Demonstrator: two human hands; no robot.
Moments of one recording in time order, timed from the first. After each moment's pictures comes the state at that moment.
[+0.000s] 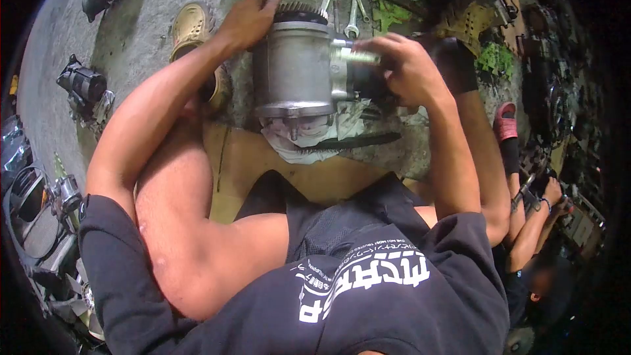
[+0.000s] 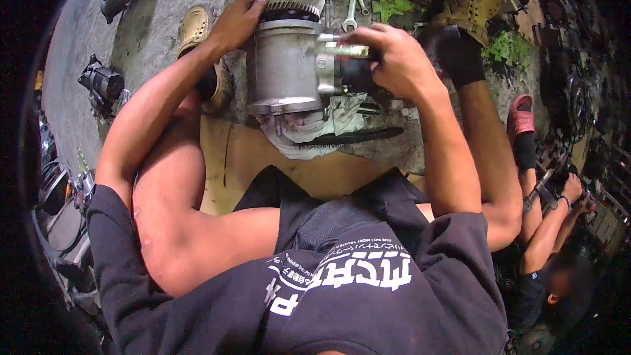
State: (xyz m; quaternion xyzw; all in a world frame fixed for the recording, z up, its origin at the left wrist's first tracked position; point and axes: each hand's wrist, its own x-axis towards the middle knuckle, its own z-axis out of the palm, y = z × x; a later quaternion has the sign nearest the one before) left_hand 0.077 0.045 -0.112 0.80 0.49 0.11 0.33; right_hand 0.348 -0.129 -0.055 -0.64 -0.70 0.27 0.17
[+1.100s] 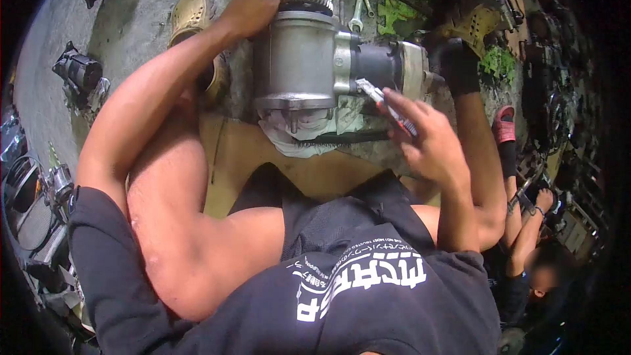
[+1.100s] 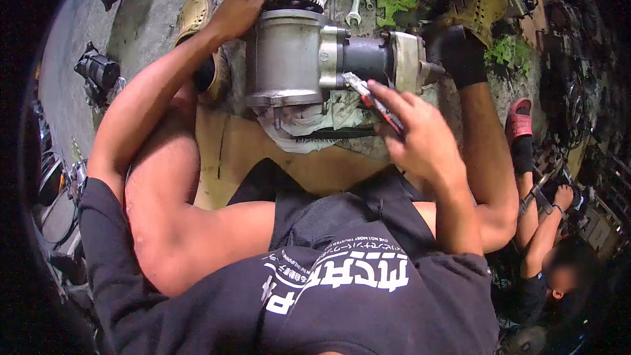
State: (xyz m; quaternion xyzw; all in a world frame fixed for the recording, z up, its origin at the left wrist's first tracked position) left_hand 0.073 0.044 -0.113 0.80 0.47 0.11 0.34; right_hand 0.339 -0.232 -0.025 -0.64 -0.68 0.31 0.15
